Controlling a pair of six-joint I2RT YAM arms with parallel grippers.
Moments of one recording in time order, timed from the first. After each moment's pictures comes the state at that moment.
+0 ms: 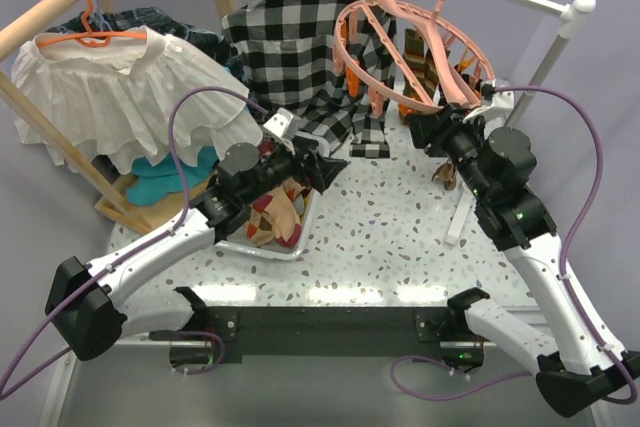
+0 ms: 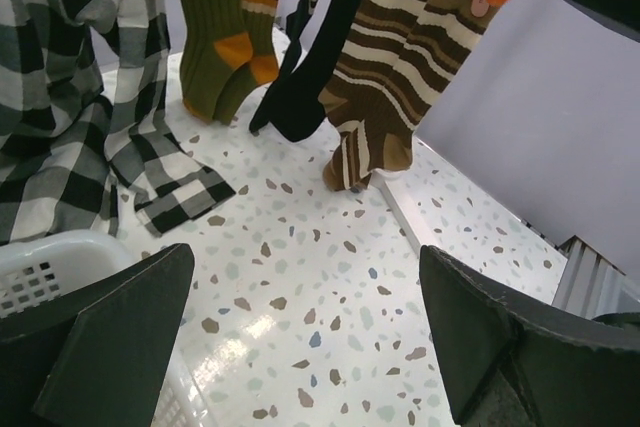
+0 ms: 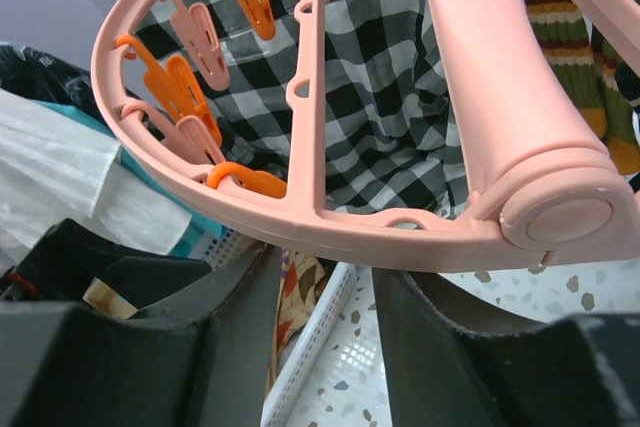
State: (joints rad) left arm -0.71 1.16 0.87 0.29 0.14 -0.32; right arm 0.39 0.90 1.12 -0.23 0.05 0.48
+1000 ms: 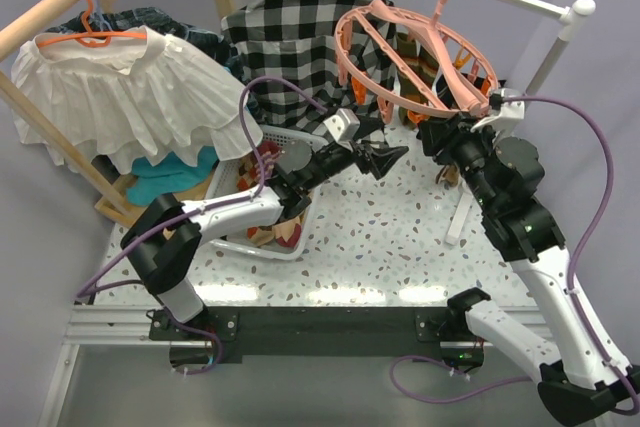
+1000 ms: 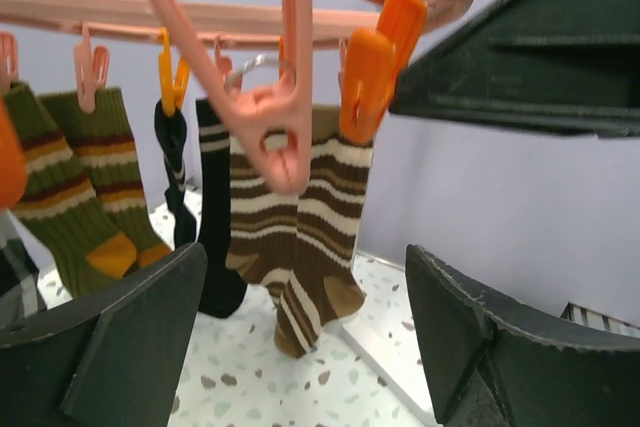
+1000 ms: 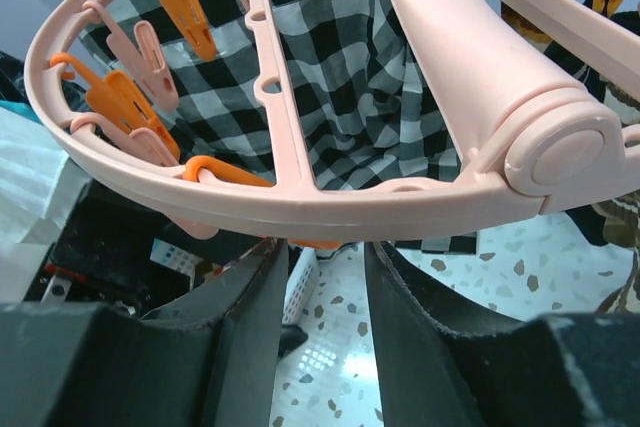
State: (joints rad) left arm -0.87 1.66 1.07 0.93 0.20 -0.19; right arm 0.39 0.83 1.10 -0.29 0.14 0.43
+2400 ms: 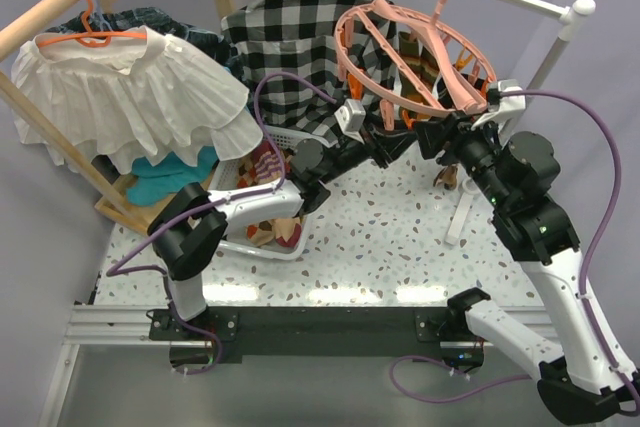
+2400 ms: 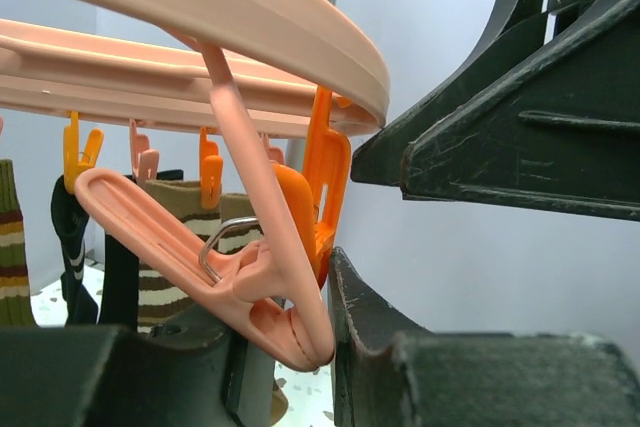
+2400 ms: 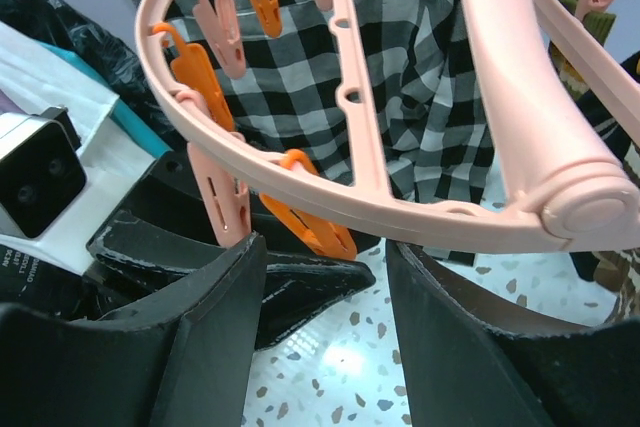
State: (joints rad) left arm -0.90 1.82 1.24 1.13 0.26 -0.38; right arm 0.39 0.84 1.21 -0.39 0.02 0.31
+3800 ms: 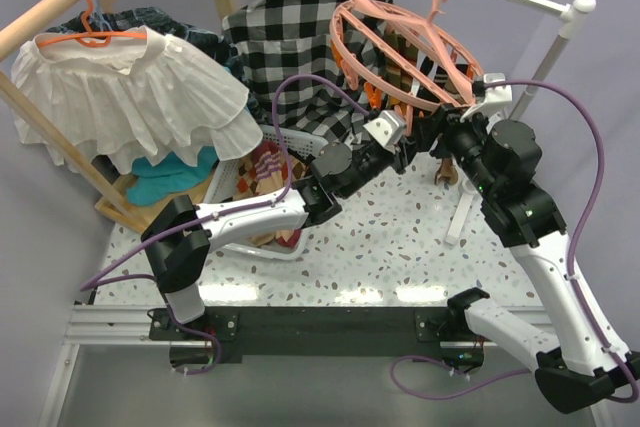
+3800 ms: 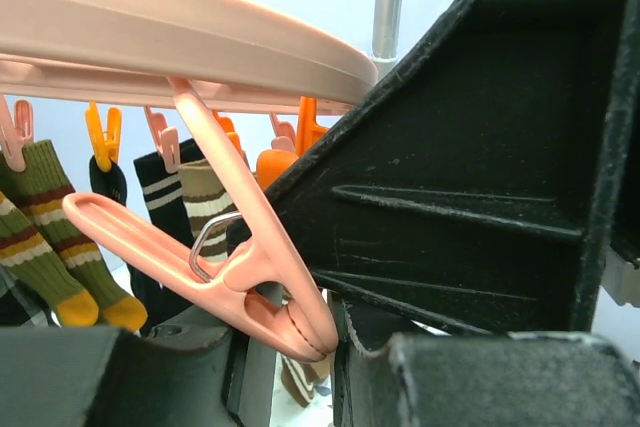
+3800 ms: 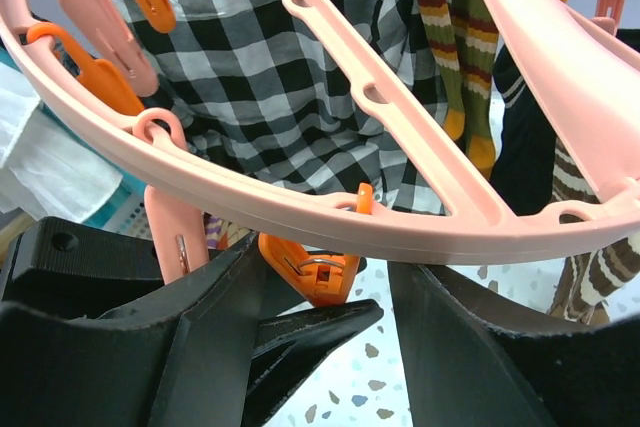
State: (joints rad) left arm -1.05 1.75 1.33 0.75 -0.09 -0.02; right arm 0.39 0.92 1.22 -0.39 0.08 0.27
